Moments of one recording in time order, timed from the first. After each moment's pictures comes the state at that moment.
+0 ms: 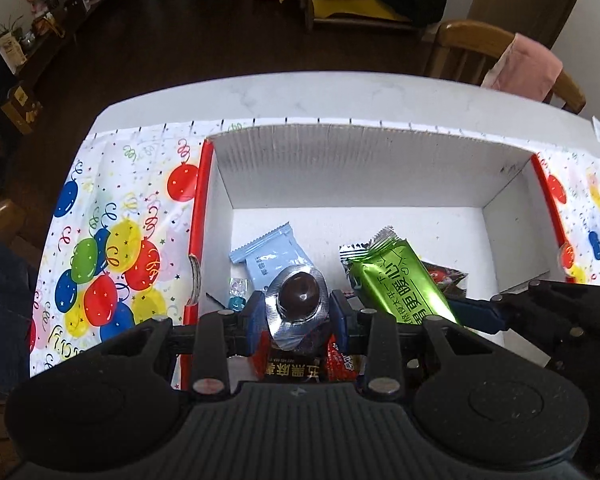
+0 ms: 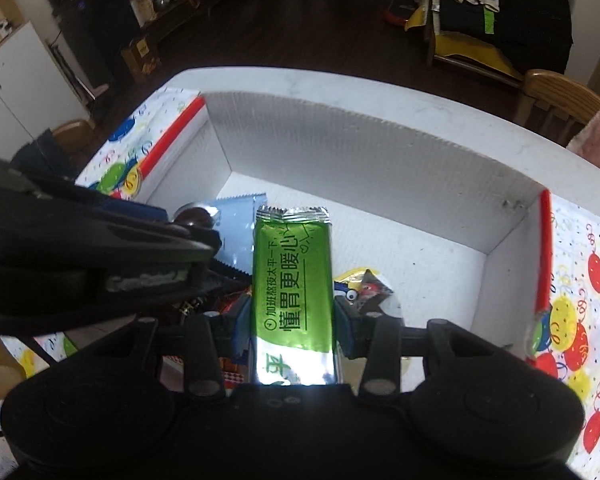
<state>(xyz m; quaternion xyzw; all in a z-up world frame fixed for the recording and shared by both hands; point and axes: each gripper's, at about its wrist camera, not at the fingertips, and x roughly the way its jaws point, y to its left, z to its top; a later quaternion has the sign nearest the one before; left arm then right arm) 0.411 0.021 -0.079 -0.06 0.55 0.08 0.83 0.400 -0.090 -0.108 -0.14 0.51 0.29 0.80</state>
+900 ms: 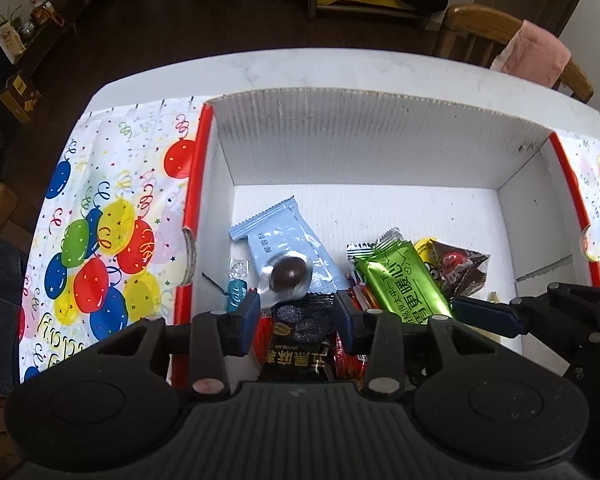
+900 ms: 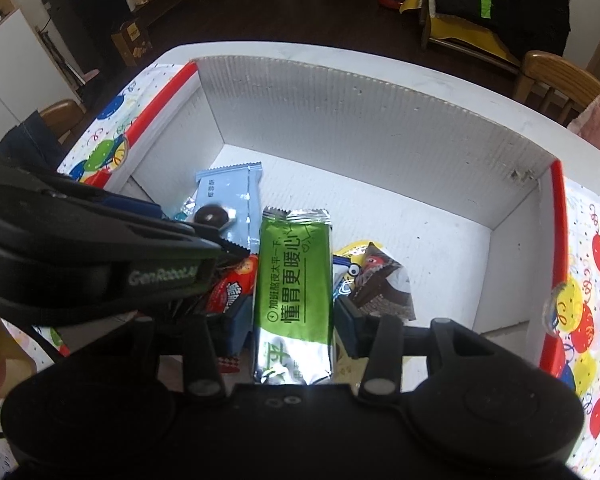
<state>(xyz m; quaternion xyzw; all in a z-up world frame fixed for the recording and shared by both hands) 0.406 0.026 -0.098 -0.06 0.56 0.08 0.82 0.395 -0.091 -0.120 -0.14 0.53 0.28 0.79</state>
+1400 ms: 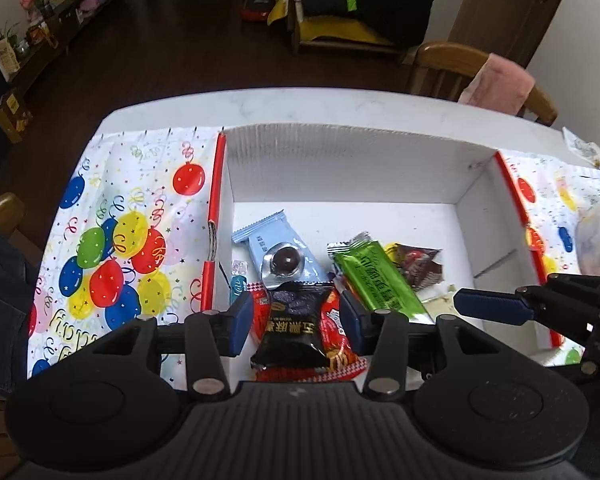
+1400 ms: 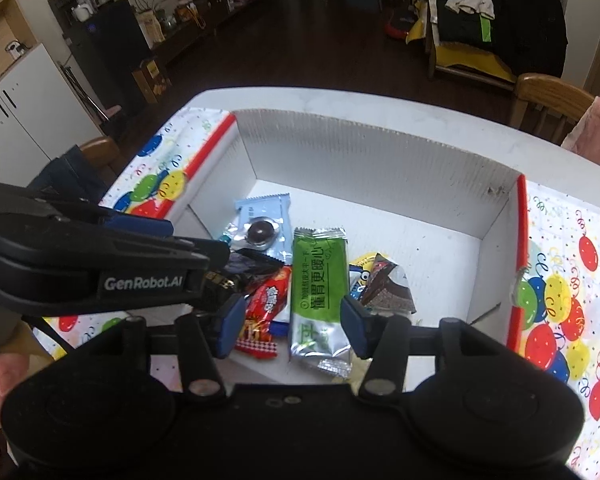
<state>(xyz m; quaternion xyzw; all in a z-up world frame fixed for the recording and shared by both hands) 0.357 0.025 -0.054 -0.07 0.51 0.05 0.86 0.362 -0.112 -0.071 -0.10 0.49 0.31 0.81</state>
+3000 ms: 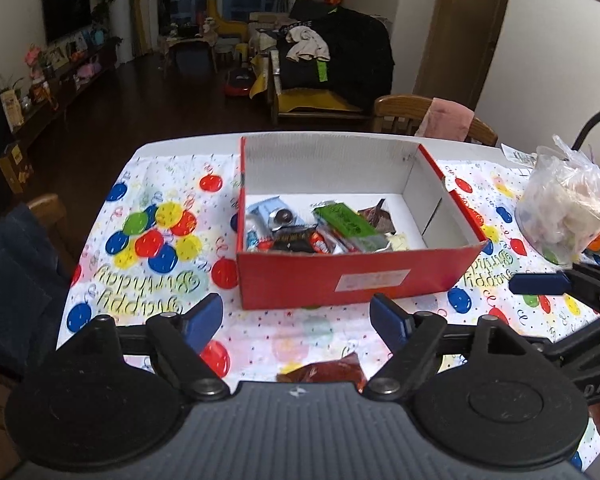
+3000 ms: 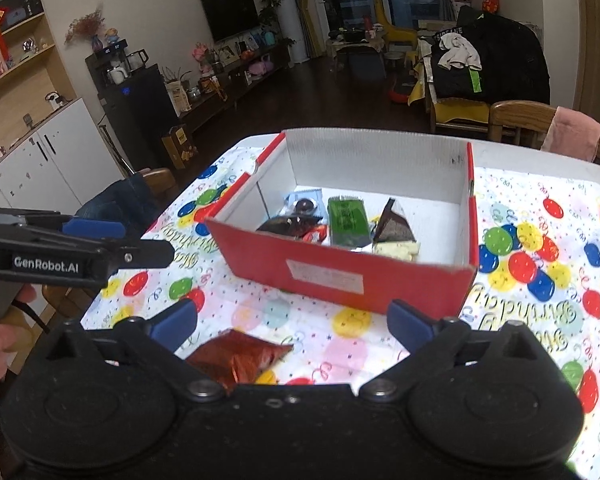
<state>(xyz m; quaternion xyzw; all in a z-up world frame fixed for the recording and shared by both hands) 0.173 0.018 -0.029 -0.07 0.39 0.03 0.92 0.215 -0.195 -0.055 -0.04 0.39 0.34 0.86</state>
